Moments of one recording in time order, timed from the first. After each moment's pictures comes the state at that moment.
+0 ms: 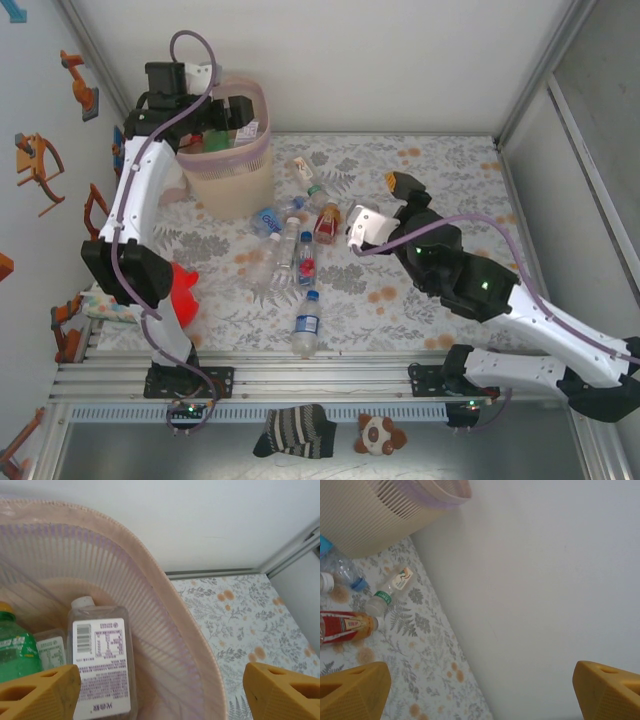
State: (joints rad) left arm -0.18 1.84 2.06 -0.79 0.42 -0.17; right arm 1.06 0.97 1.16 -0.43 0.64 -0.83
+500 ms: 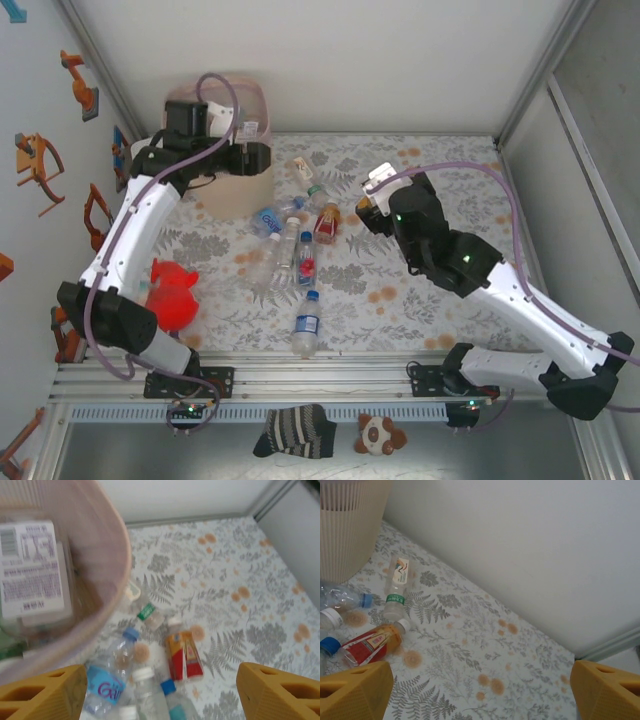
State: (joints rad) left arm -0.34 1.52 1.65 -0.80 0.32 -0.12; right arm 0.88 1.09 1.23 -0.55 0.62 -0.24
